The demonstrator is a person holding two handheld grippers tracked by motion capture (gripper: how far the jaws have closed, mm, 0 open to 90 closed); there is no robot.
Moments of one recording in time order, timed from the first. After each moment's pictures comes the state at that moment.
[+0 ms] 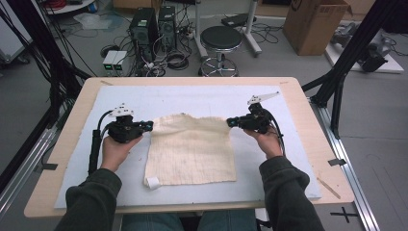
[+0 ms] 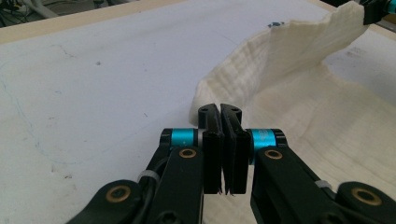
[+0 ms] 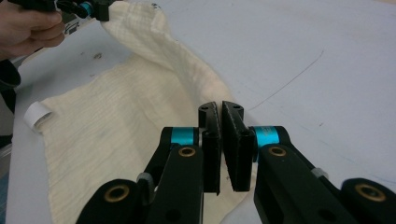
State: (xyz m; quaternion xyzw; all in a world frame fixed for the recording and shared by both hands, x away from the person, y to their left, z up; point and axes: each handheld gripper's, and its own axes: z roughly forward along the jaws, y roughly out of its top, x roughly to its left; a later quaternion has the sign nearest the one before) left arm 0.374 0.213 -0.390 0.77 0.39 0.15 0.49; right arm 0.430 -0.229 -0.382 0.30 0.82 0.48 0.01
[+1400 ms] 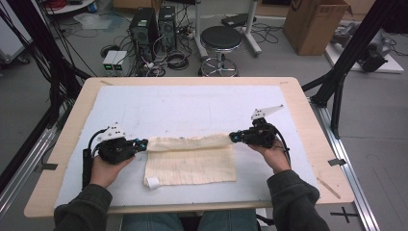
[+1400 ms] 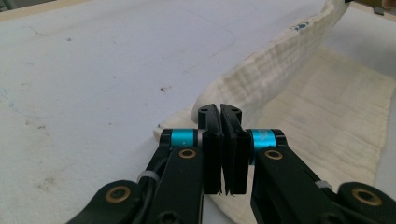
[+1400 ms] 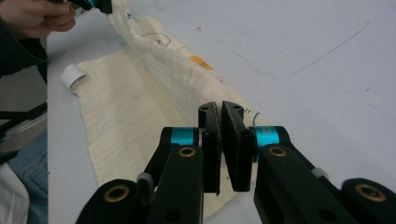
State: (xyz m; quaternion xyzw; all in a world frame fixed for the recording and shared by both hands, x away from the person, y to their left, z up) left arm 0.317 0.227 -0.405 0.79 0.34 0.15 0.49; right arm 0.386 -0.237 -0.389 0.27 0.84 0.47 -0.01
